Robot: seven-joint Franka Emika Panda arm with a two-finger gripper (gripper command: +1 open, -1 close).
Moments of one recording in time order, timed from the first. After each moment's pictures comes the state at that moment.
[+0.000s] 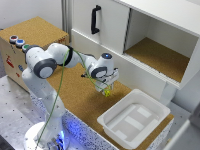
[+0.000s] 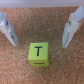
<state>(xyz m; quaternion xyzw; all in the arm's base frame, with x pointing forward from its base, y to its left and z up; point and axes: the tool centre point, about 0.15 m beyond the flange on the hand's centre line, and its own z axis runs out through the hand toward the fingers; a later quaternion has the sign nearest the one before) 0.403 -0.131 0.245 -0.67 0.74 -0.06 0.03</state>
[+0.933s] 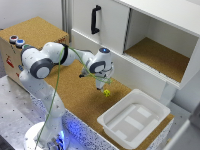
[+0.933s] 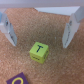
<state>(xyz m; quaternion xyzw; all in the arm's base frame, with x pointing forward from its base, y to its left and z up) 0.395 -0.084 0.305 -0.82 0.56 -0.06 -0.05</state>
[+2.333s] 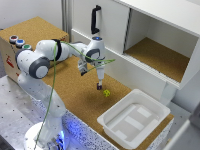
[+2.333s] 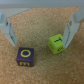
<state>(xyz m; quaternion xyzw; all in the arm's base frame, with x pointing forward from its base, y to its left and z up) 0.402 -0.047 0.286 -0.95 0.30 -0.02 -0.04</state>
